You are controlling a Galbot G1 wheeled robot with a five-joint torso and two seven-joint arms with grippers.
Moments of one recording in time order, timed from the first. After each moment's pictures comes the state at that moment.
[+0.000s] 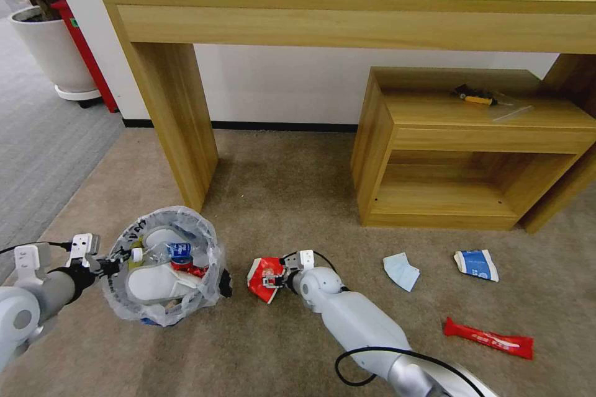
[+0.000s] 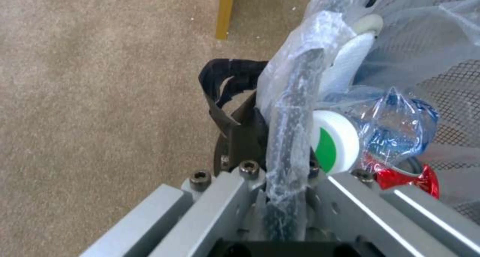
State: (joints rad) left arm 1.51 -0.81 -0.92 -1.95 -0.98 0.74 0.01; right arm -0.65 1.56 -0.21 0.86 0.76 -0.48 0.09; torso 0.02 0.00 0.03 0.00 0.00
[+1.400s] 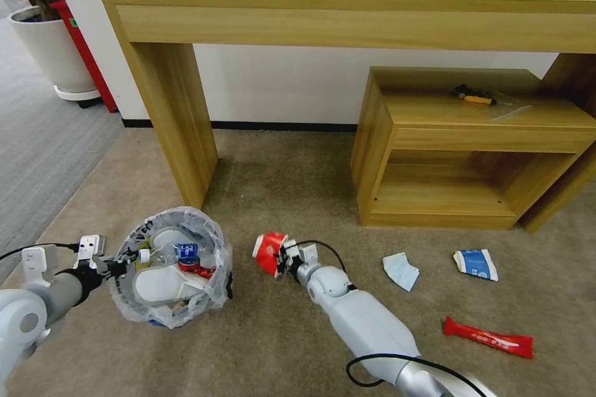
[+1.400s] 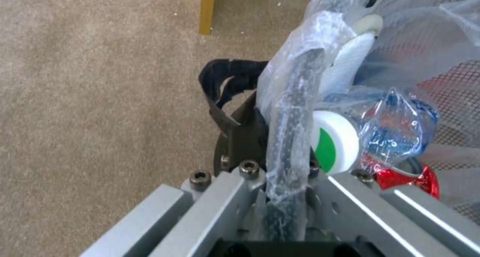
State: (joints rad) left arm 1.51 -0.84 -0.90 -1.98 -0.98 0.74 -0.01; right arm -0.68 1.49 -0.11 1.04 0.40 -0.23 -0.08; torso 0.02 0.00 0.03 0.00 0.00
